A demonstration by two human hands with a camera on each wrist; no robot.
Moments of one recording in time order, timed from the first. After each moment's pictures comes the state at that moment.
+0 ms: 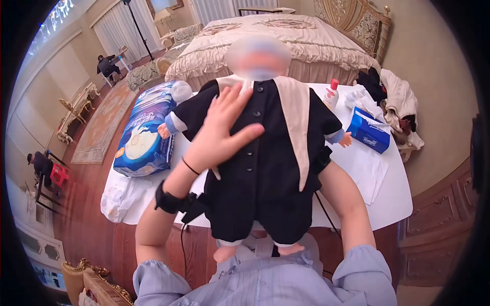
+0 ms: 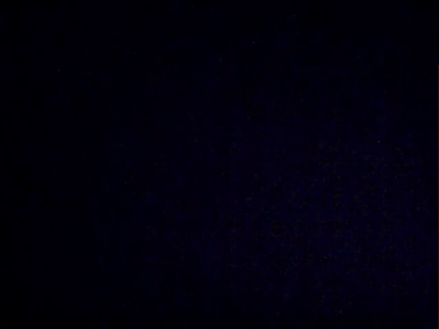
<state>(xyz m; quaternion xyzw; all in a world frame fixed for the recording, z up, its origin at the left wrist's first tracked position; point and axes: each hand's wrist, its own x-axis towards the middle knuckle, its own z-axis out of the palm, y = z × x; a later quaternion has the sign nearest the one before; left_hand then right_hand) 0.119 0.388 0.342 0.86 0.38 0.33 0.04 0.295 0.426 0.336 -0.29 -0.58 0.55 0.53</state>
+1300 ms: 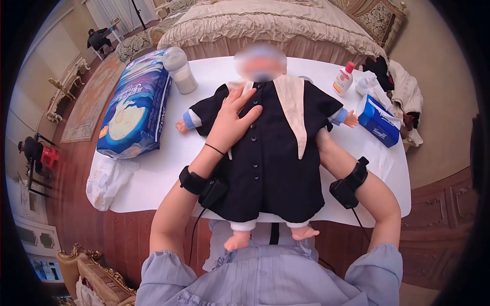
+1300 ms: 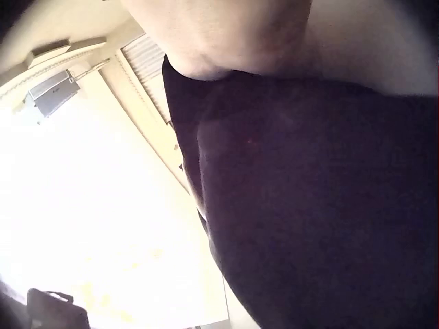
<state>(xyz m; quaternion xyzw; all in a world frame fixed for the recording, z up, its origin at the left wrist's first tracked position) 0.118 0.435 0.226 0.73 0.47 0.42 0.26 0.356 0.416 0.228 -0.45 -0.22 0.75 0.42</state>
